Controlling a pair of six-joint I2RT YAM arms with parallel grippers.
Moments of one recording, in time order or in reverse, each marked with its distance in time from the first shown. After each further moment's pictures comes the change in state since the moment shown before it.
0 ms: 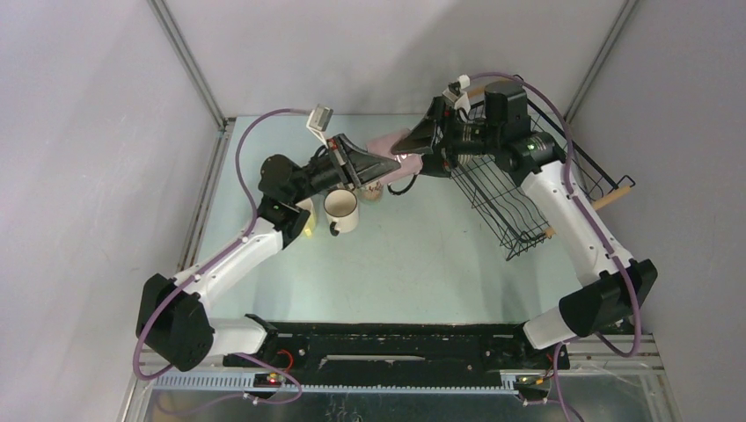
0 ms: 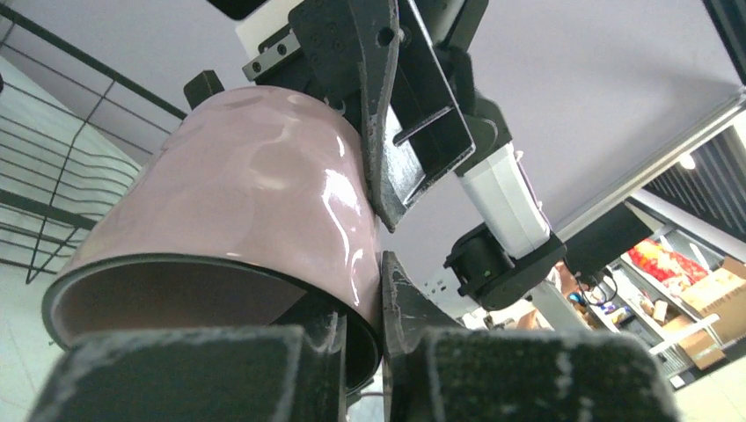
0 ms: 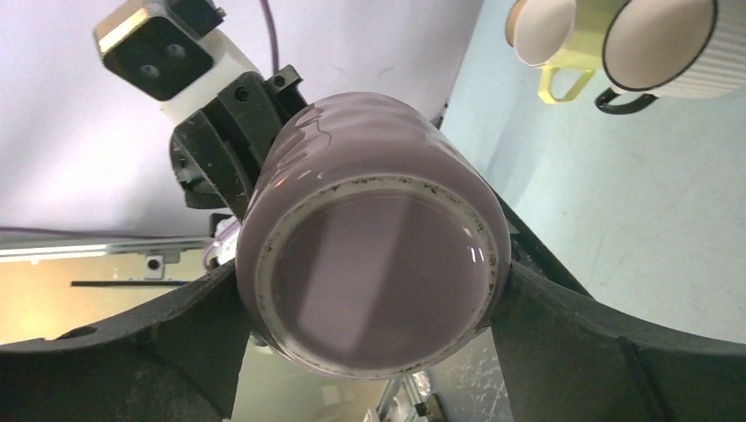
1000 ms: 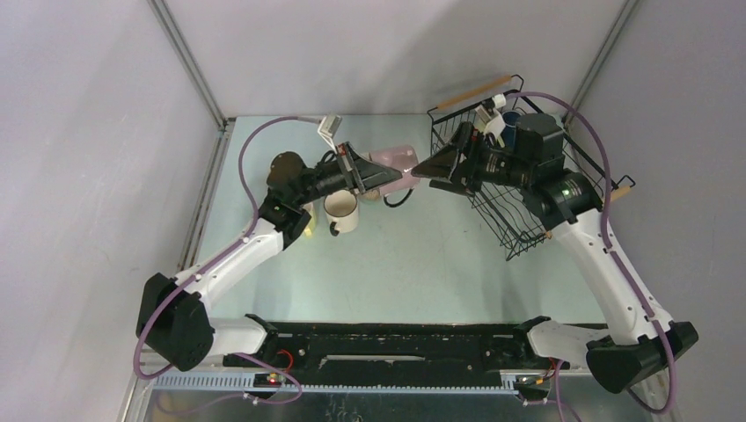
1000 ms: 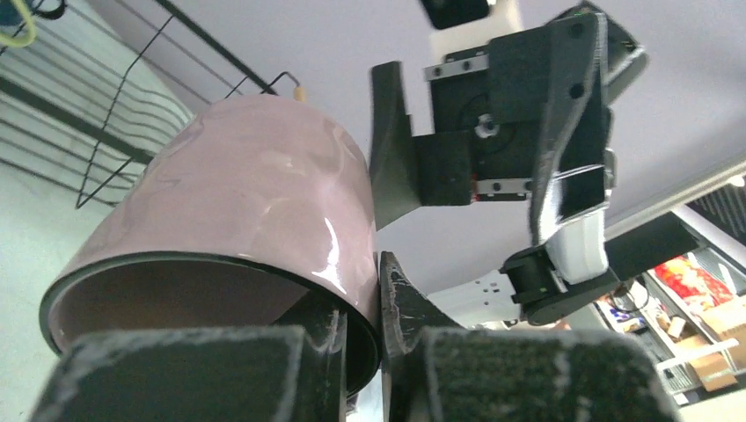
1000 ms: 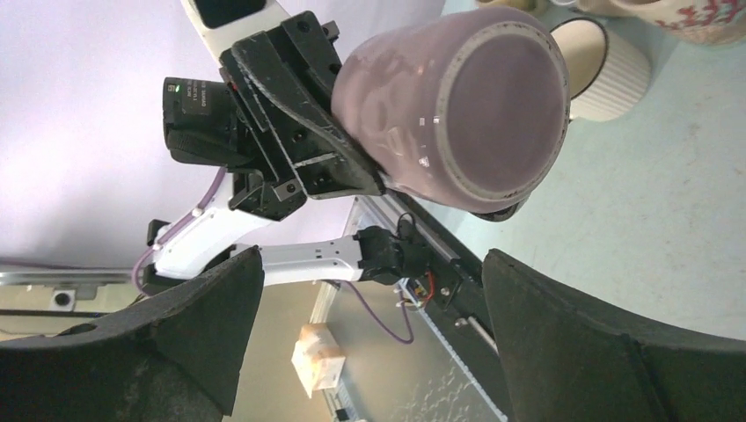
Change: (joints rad) left arm -0.005 0.000 -0.013 -0.159 -0.003 0.065; right arm 0.011 -0.307 -0.232 0.002 0.225 -0.085
